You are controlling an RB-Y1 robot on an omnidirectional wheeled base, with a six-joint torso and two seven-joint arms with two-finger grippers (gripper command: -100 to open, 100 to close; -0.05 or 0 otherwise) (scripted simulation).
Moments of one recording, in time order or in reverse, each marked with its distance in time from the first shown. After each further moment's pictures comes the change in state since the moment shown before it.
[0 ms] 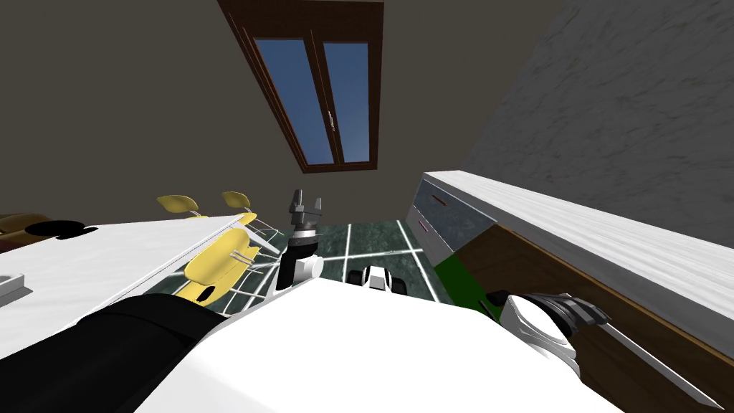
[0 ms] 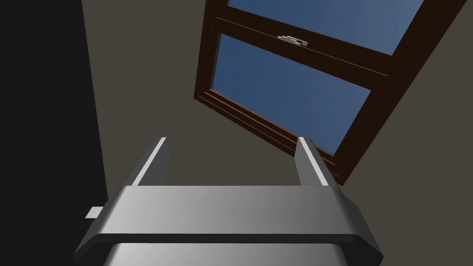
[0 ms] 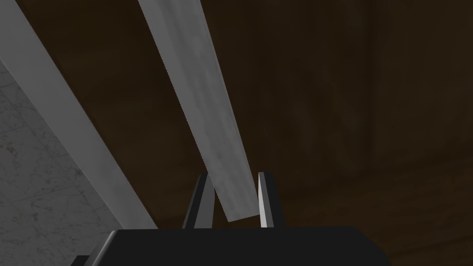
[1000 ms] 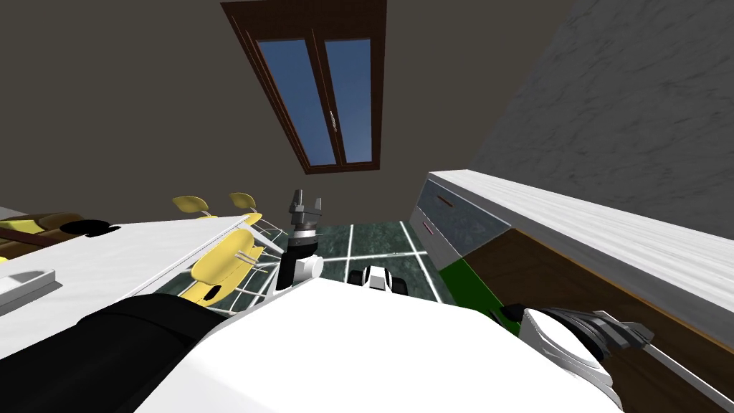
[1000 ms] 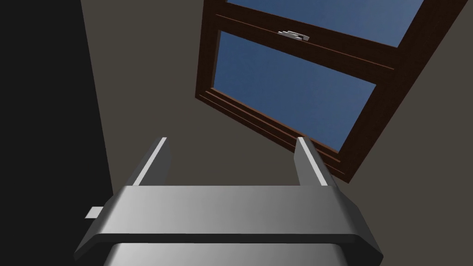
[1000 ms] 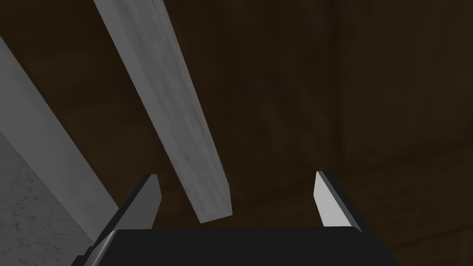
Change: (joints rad) left arm 0.000 0.000 0.000 0.000 0.000 0.000 0.000; right arm 0.069 -0.083 0.050 0.043 -0.067 0.015 -0.079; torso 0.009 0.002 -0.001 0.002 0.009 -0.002
